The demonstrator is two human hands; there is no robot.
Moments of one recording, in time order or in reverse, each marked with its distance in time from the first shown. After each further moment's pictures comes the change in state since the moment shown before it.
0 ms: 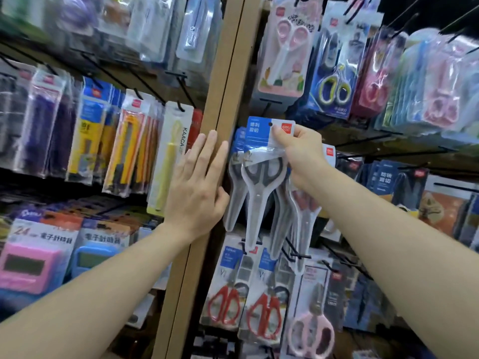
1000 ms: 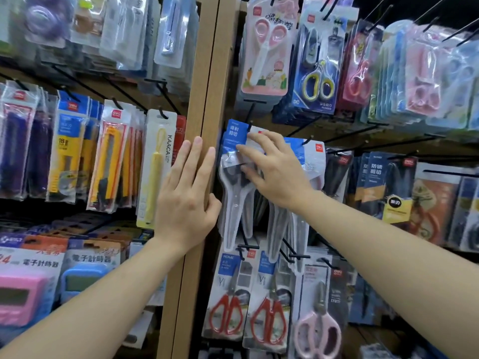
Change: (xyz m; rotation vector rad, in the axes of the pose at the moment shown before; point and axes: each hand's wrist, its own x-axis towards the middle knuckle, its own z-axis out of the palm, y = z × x) left_hand 0.000 0.001 0.001 -0.030 0.045 -0.013; right_hand 0.005 0.058 -0.013 -1.159 -0.051 -1.006
